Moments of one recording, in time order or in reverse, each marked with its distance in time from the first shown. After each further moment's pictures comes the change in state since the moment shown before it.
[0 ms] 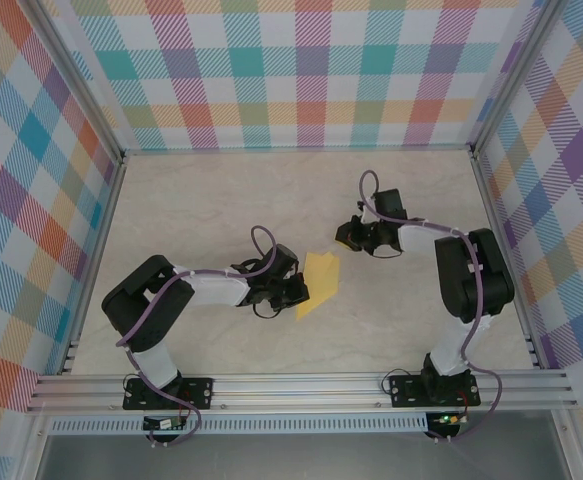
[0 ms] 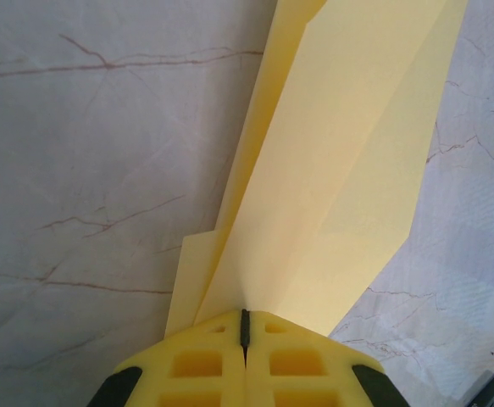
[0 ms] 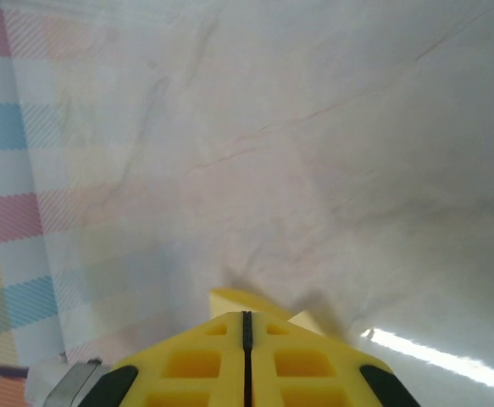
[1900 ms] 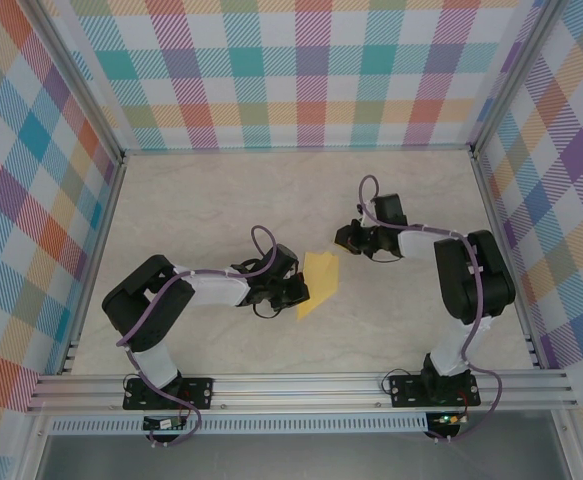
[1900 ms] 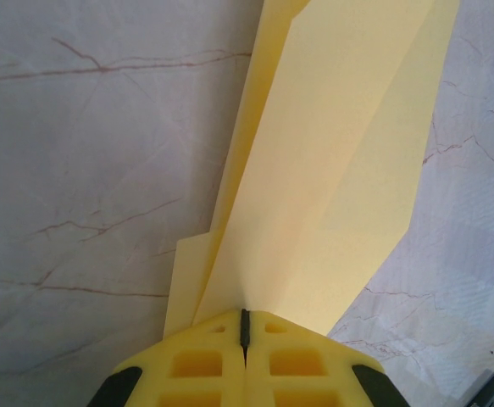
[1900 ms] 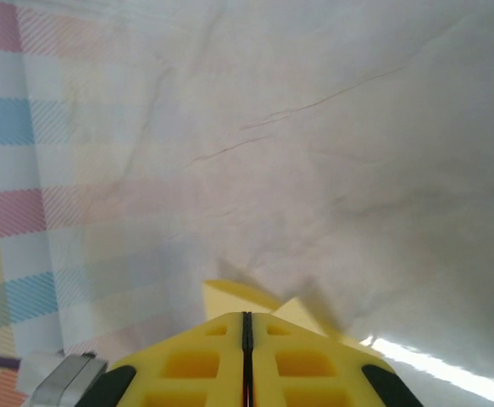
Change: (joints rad) left arm 0.000 0.002 -0.002 0.007 0.002 0.004; right arm 0.004 -0.006 -0.054 0.087 -0.005 0.002
